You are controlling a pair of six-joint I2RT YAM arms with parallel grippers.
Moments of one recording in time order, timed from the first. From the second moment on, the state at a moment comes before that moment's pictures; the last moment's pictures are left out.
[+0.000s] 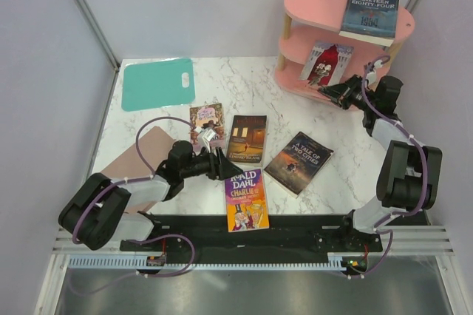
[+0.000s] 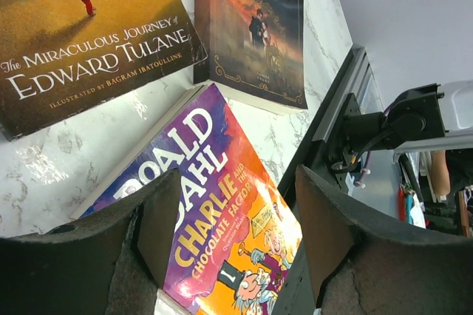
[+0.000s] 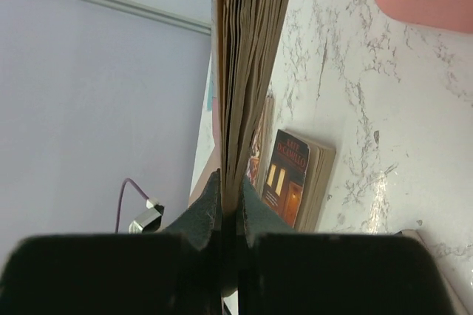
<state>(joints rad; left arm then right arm) -0.55 1.32 0.31 0.66 0.59 -0.71 -0.22 1.61 0.96 0.40 -0.94 0.93</state>
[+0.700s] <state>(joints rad) -0.57 1.34 0.31 0.69 0.58 -0.71 -0.28 1.70 1.08 0.45 -0.89 1.11</state>
